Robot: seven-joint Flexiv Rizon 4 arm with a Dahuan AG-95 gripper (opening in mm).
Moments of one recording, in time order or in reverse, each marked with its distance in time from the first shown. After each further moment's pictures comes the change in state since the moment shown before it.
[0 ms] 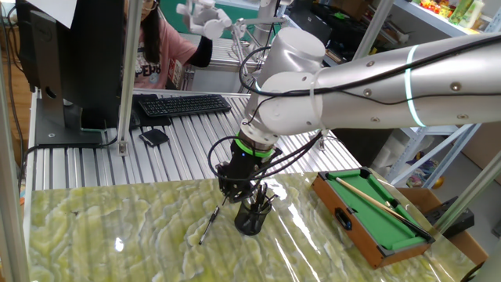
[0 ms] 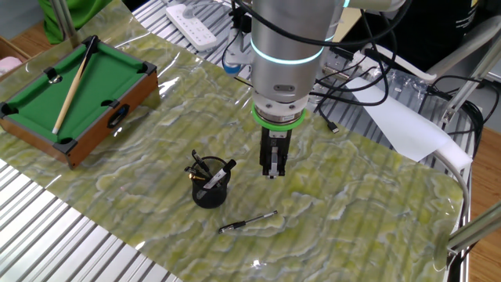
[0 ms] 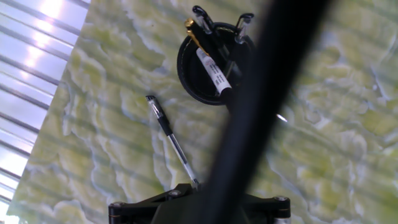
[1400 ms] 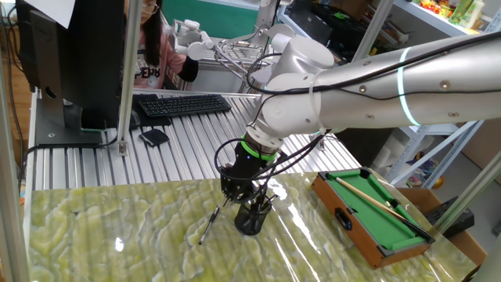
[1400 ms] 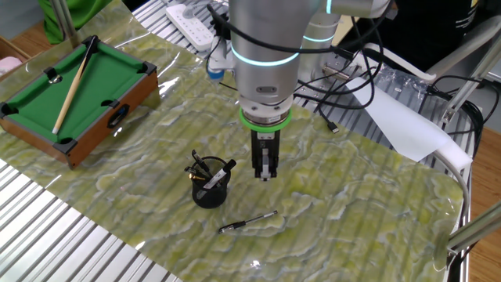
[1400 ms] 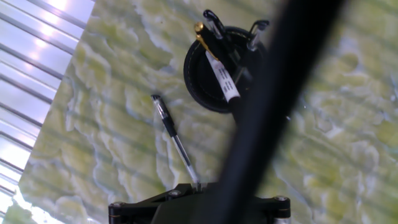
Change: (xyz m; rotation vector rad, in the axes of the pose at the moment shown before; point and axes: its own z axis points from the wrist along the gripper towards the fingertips) arm -0.007 -0.001 0.008 -0.032 0.047 -0.009
